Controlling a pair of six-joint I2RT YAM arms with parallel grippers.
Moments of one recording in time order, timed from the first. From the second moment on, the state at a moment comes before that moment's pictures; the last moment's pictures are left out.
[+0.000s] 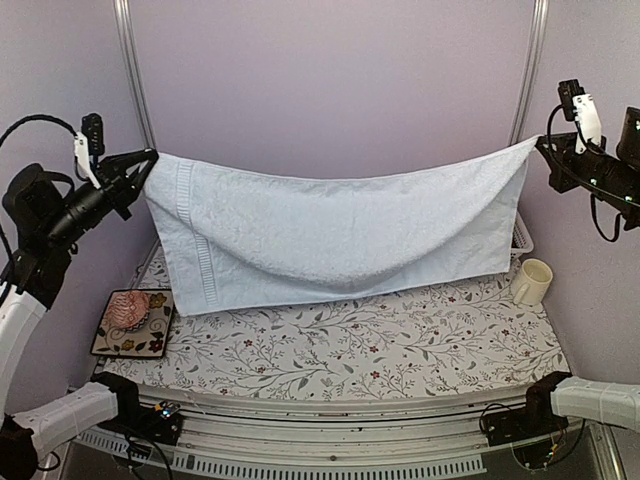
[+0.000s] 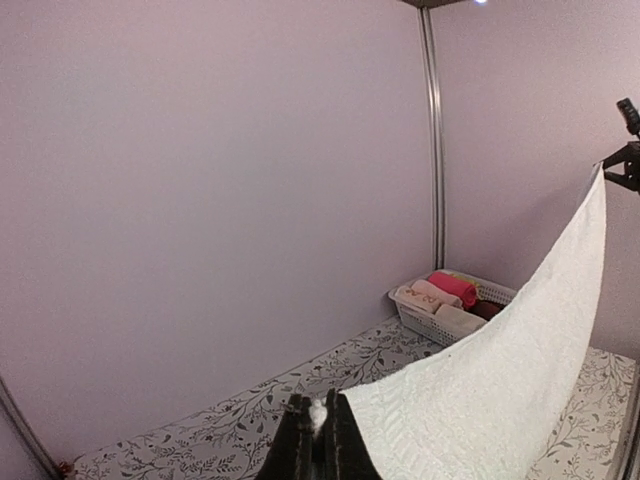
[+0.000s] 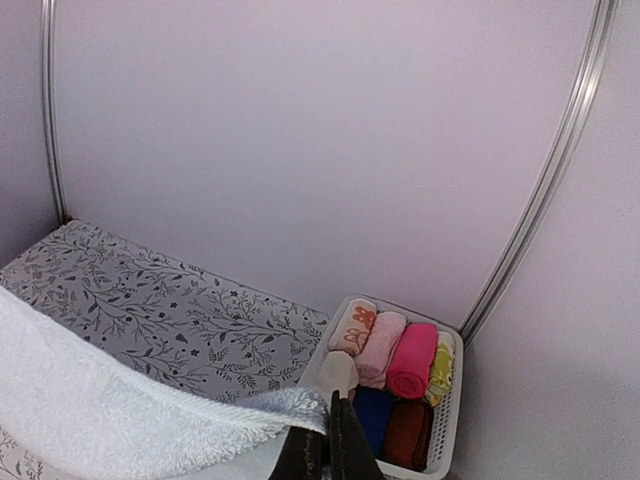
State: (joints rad) left arm -0.17 0.79 0.96 0.01 0.49 -0.02; right arm 0.35 0.93 1.47 -0.69 0.11 -0.19
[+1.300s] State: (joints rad) left arm -0.19 1.90 1.29 -0.01 -0.09 -0.01; right arm 0.29 1.93 1.51 -0.52 0.28 -0.10
